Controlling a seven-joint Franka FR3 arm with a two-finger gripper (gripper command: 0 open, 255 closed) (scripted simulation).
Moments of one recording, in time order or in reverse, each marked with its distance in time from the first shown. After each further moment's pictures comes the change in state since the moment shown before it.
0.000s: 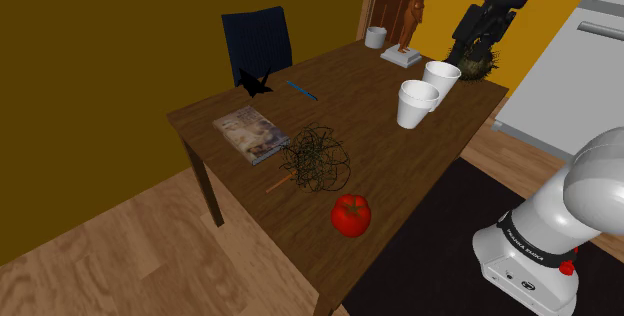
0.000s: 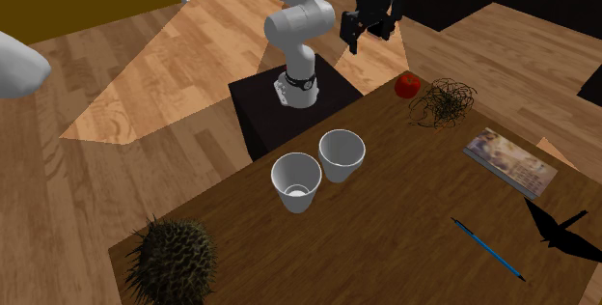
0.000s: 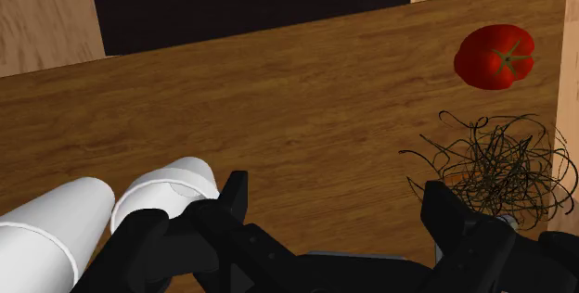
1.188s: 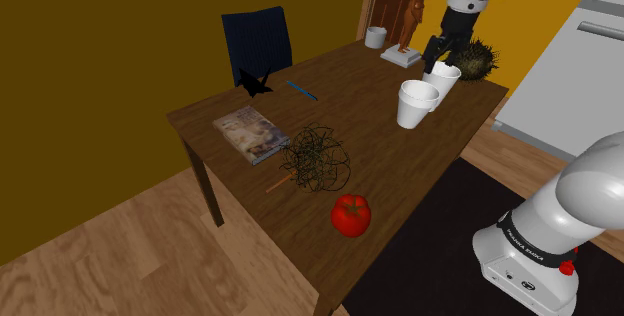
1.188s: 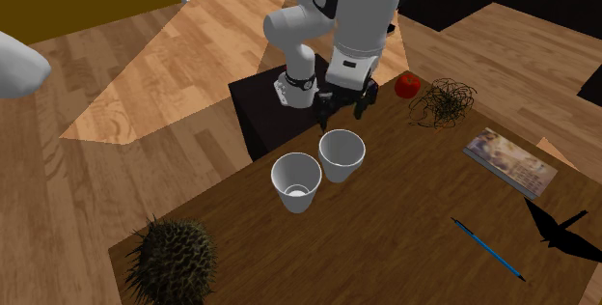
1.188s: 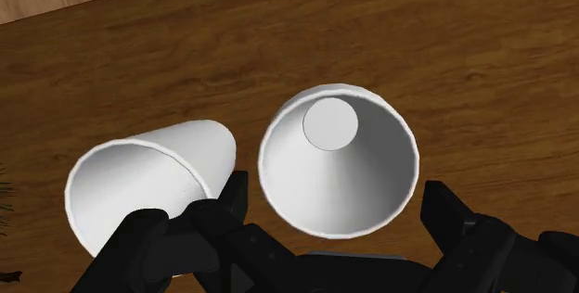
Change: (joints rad) arm -0.118 0.429 -0.108 0.056 -0.232 0.367 -0.133
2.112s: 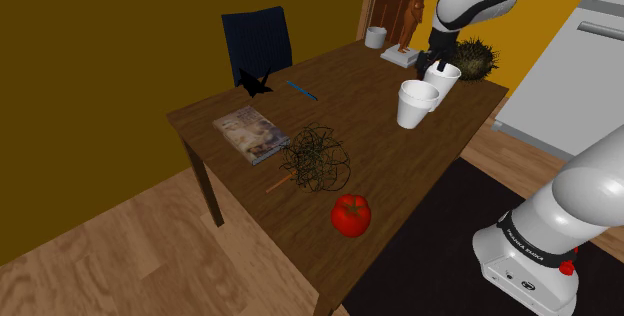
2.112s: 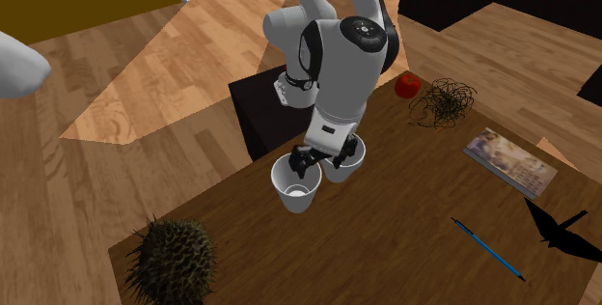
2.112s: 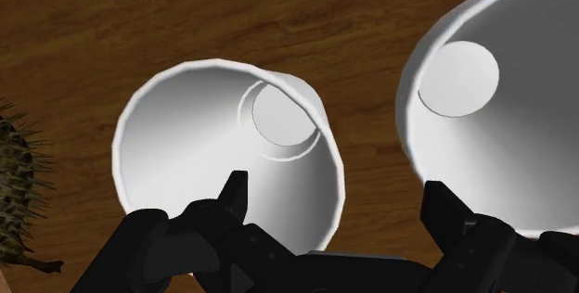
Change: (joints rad) arm -0.058 0.304 -0.061 0.104 -0.094 0.225 -0.033
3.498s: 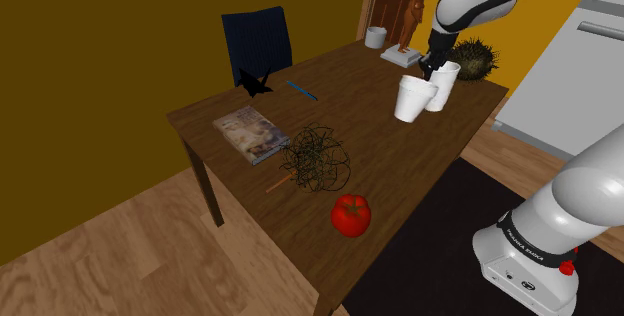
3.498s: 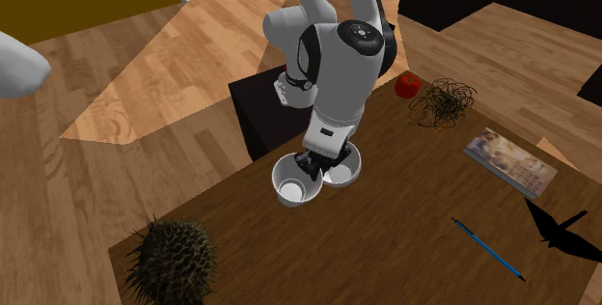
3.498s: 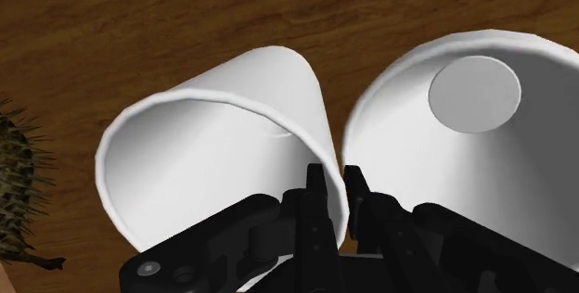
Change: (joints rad) arm -0.002 0.011 -0.005 -0.005 -0.002 0.032 -0.001
